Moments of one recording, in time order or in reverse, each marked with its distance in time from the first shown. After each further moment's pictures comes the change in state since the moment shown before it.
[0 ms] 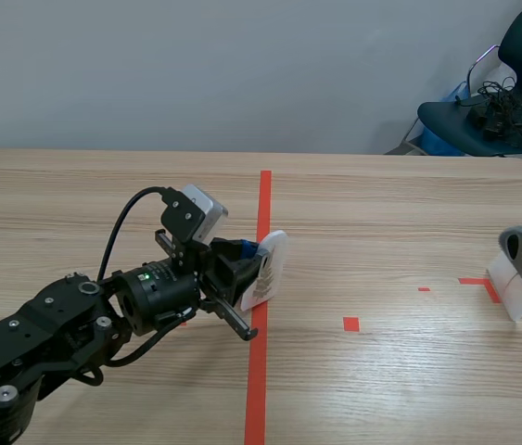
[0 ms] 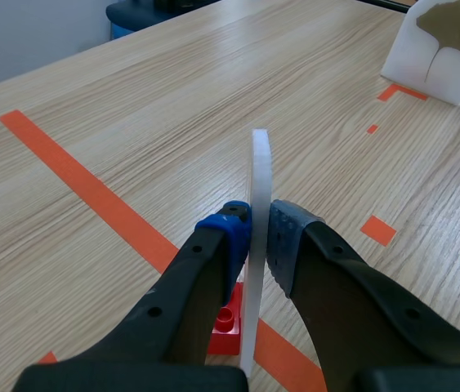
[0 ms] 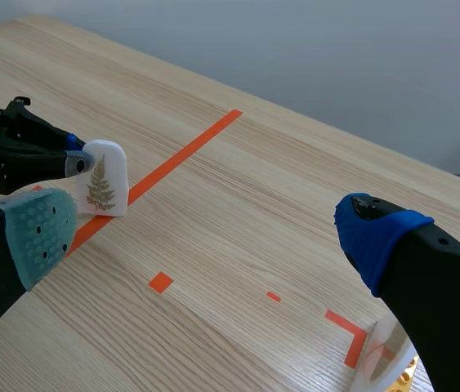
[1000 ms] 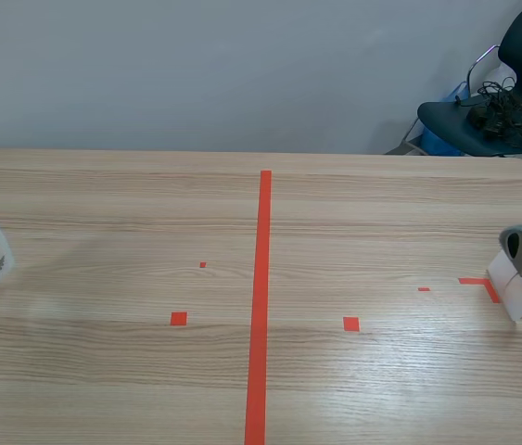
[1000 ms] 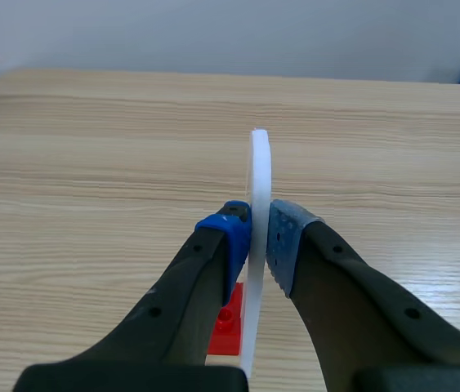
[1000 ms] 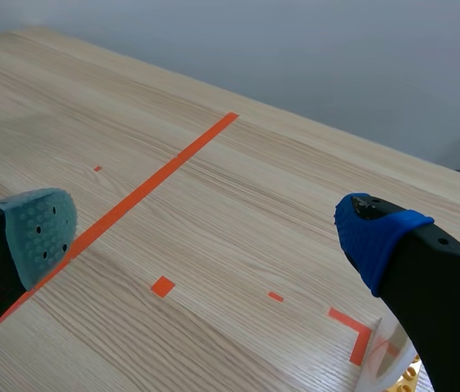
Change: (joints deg) left arm 14.5 -14.9 -37.7 4.0 -21.1 7.5 3.0; right arm 0.2 -2.1 0.0 0.0 0.4 0.0 -0.2
